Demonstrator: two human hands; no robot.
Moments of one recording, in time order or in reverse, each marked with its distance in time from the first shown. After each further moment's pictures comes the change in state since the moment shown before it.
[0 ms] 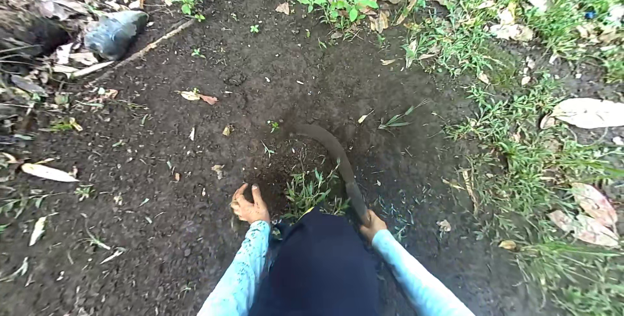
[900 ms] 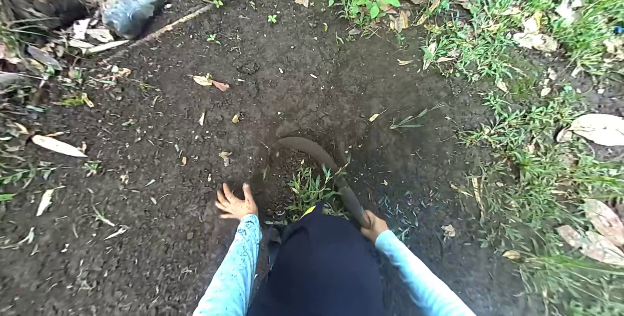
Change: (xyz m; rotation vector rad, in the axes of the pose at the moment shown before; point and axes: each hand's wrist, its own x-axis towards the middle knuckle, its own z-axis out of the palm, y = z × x) left_hand 0.033 -0.076 -0.001 0.182 0.111 -0.040; right_hand -0.006 -0.008 0.001 -0.222 -0.075 -0.074
